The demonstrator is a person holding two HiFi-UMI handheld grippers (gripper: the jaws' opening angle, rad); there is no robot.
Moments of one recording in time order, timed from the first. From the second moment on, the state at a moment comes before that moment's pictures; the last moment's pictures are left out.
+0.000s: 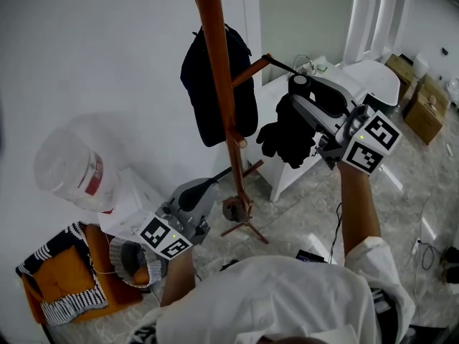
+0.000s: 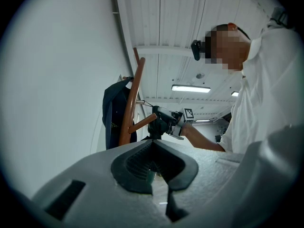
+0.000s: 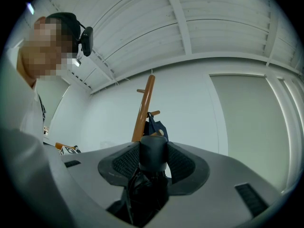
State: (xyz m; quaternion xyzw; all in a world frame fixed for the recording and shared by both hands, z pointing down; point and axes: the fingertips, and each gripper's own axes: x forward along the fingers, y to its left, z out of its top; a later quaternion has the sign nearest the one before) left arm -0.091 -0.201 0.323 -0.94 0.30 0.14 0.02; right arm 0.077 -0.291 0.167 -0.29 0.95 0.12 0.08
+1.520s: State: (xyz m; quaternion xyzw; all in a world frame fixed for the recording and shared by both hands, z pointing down) left arm -0.024 -0.199 0.353 -0.96 0.24 0.11 -0.03; right arm 0.126 -0.217 0.312 -0.32 0.94 0.00 0.08
